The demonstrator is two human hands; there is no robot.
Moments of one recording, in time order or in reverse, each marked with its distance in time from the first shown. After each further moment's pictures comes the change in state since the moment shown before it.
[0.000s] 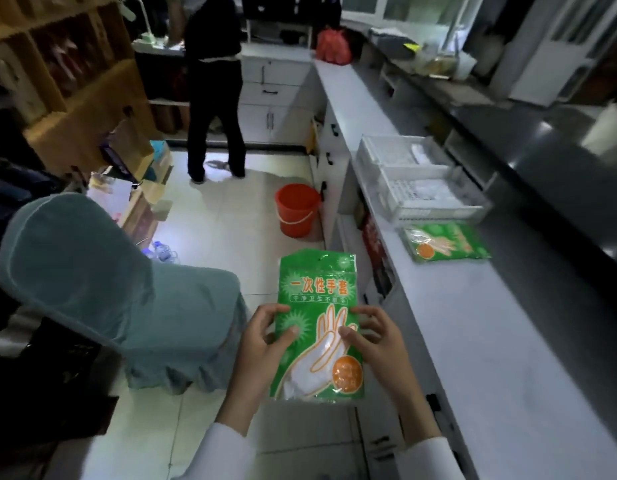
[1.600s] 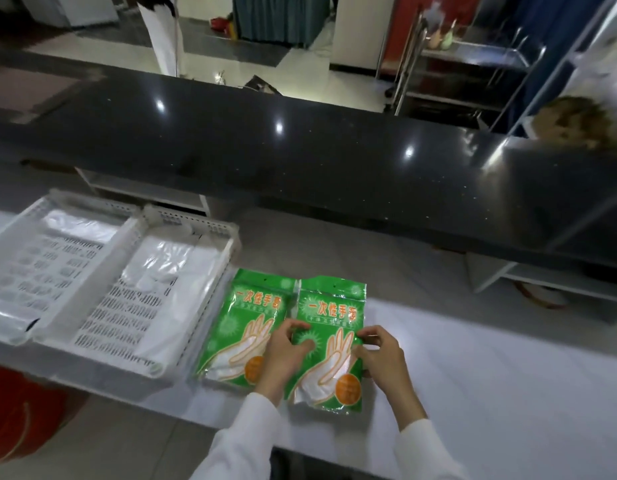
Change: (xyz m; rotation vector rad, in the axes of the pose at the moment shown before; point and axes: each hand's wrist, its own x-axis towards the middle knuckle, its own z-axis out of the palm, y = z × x) left_hand 0.324 -0.057 0.495 0.578 -1.280 -0.258; right_hand 0.211 0.098 -0.260 0.100 1.282 0.629
